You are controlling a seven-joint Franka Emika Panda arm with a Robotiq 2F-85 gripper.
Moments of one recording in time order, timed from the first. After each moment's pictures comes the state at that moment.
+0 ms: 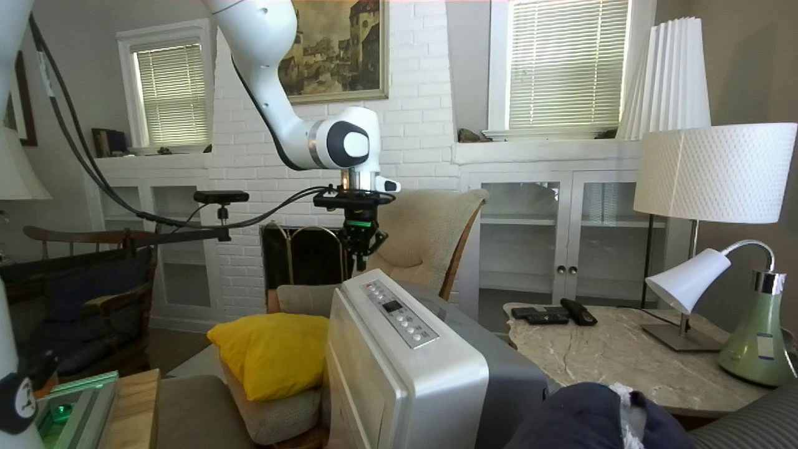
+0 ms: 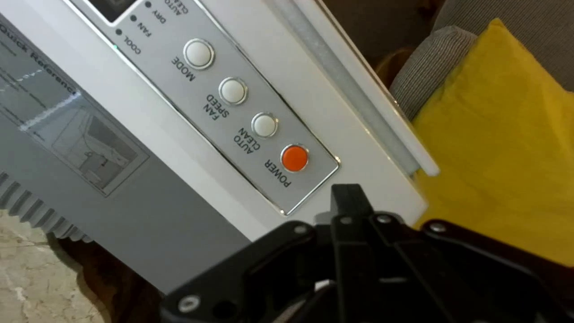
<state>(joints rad) 0.21 0.31 0.20 -2.09 -0.06 2.43 -0.21</state>
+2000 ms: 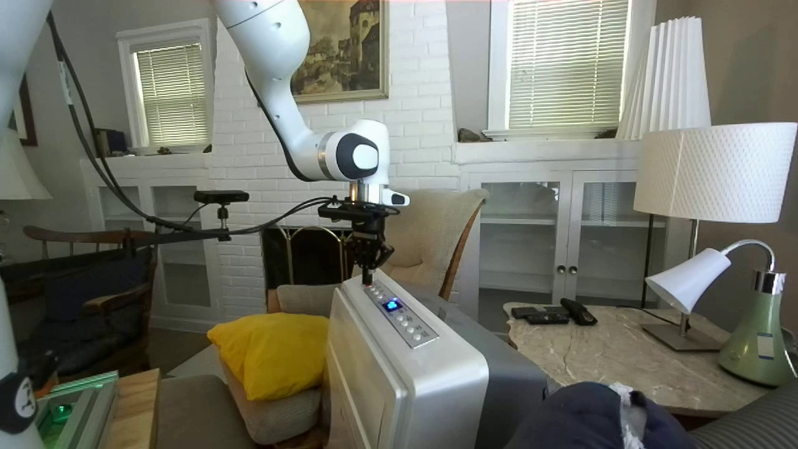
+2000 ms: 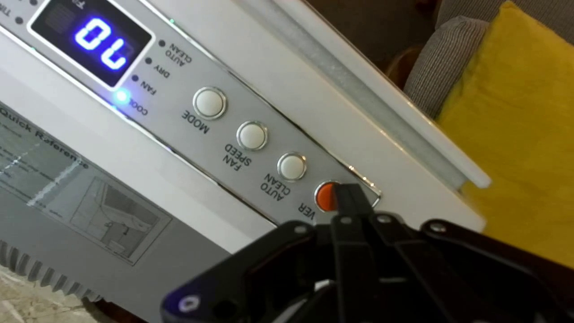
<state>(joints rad) 0.22 0.37 0.16 -2.06 -0.06 2.42 -0.07</state>
